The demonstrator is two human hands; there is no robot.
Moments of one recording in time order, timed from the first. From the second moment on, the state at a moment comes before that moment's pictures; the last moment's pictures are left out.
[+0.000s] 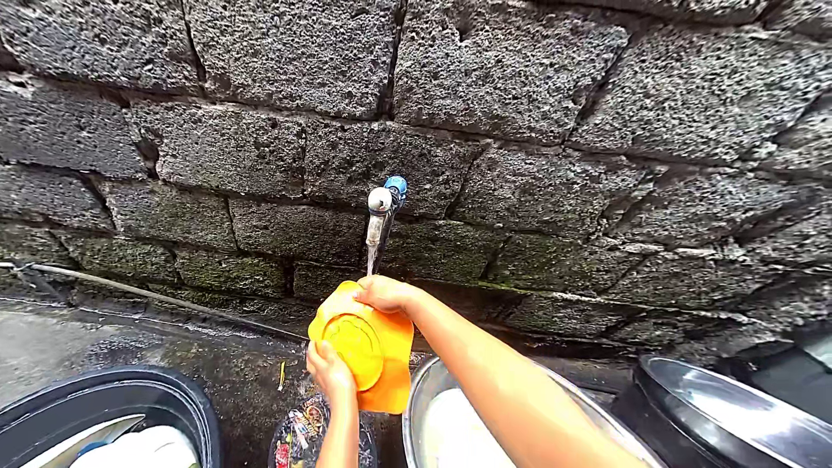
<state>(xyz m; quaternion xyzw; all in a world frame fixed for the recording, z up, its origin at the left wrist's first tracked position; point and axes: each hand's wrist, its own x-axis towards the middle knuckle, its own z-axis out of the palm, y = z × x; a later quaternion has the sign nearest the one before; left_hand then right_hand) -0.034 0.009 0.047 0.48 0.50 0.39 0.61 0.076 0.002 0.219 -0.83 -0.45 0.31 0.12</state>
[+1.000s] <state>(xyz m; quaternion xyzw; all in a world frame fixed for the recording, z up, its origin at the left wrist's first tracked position) -0.051 0.013 0.089 0.28 0.36 0.39 0.80 0.079 -0.010 0.114 -0.89 -0.45 0.07 0.09</state>
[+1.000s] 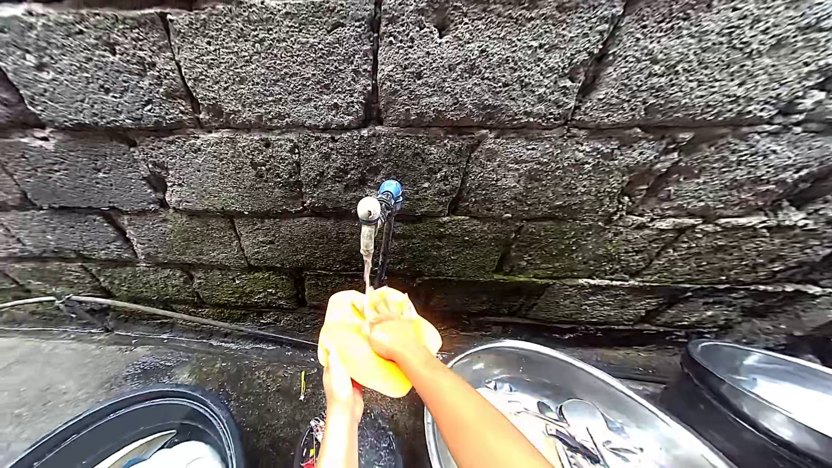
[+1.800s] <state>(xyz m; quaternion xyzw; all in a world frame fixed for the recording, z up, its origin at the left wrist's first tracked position) -0.021 -0.016 0.041 0.13 0.39 0.16 0.90 0.071 0.024 0.192 -0.76 -0.39 0.31 0.40</state>
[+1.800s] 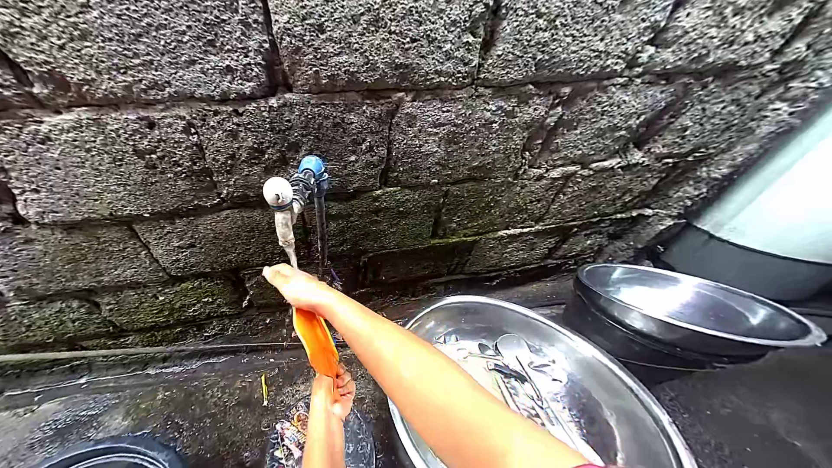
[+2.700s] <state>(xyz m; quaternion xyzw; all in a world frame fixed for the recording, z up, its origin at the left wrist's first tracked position) -0.012 -0.018 0.023 -0.02 0.29 0.11 0.95 0.055 0.003 0.227 -0.81 -0.45 0.37 0.02</state>
